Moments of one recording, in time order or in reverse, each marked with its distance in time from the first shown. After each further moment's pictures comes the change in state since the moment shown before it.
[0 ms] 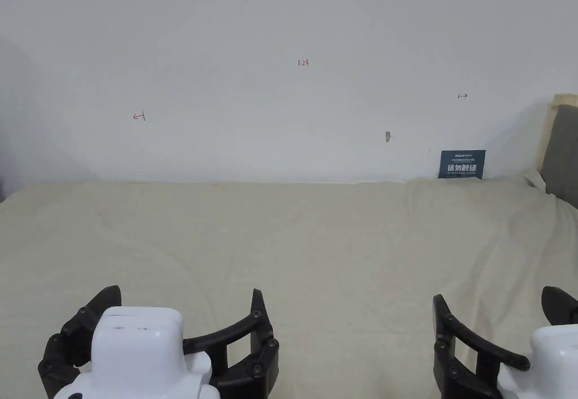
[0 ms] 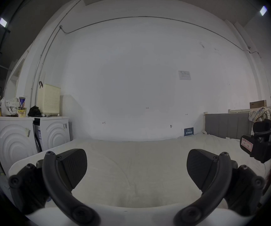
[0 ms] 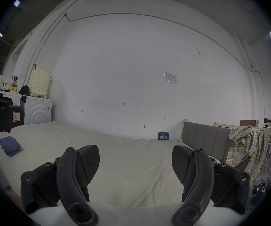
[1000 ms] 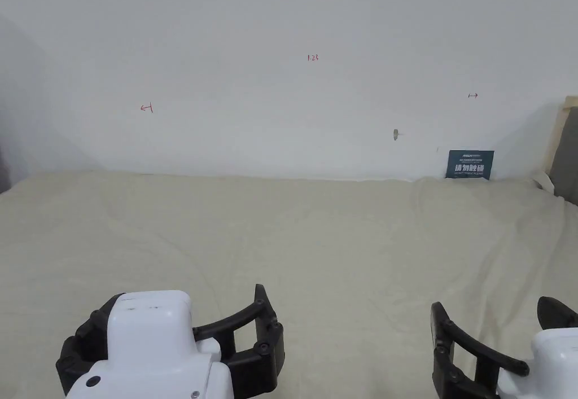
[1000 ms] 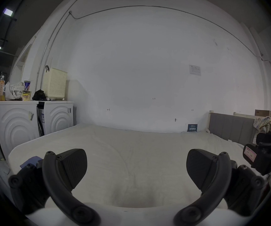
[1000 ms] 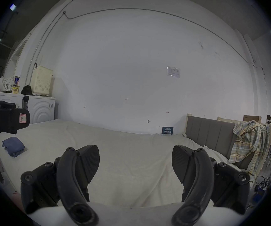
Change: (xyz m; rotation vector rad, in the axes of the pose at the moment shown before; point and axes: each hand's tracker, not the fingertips) left arm -0.002 -0.001 -0.012 -0.110 0.063 0.095; right arm -0.009 -0.002 -0.004 -0.055 0.031 -0.020
